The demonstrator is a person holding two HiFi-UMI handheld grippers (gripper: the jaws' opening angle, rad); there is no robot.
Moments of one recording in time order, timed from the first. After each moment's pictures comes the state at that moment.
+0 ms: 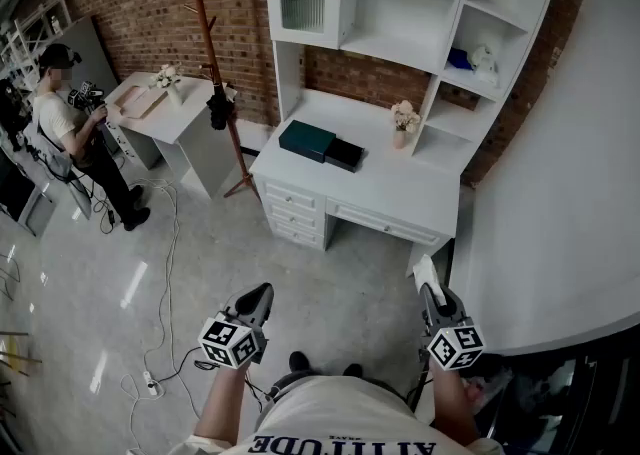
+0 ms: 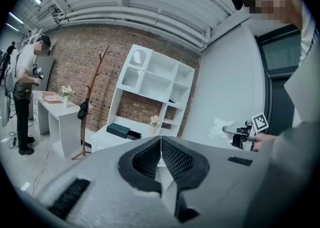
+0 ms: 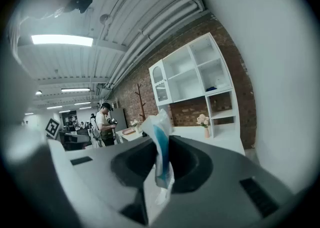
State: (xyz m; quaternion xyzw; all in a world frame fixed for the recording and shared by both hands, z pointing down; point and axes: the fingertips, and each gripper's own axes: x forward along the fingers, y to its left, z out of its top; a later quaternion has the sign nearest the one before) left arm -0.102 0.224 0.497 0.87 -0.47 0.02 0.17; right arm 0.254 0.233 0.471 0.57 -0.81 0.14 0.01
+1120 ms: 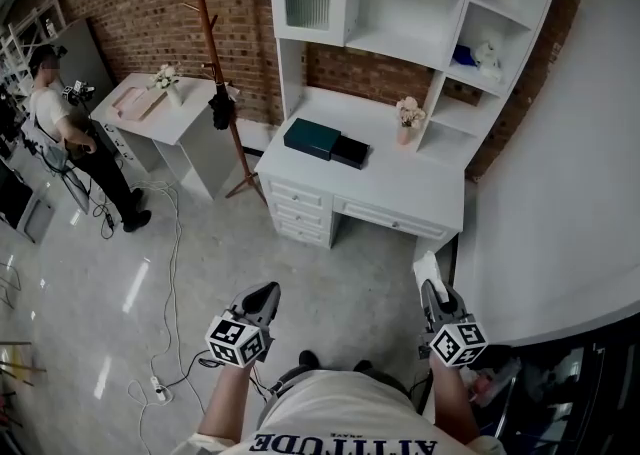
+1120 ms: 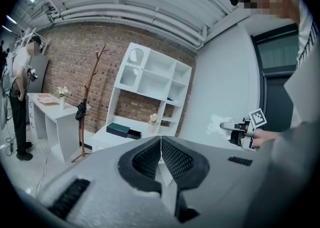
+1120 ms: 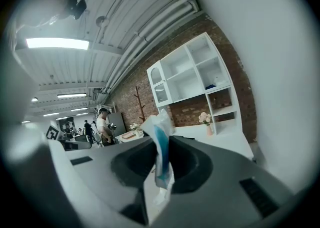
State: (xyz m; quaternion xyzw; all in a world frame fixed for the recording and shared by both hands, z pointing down) left arm -0.128 0.219 0.506 0.88 -0.45 0.04 0.16; right arm 0.216 0.234 0.476 0.58 -0.80 0.16 -0.02
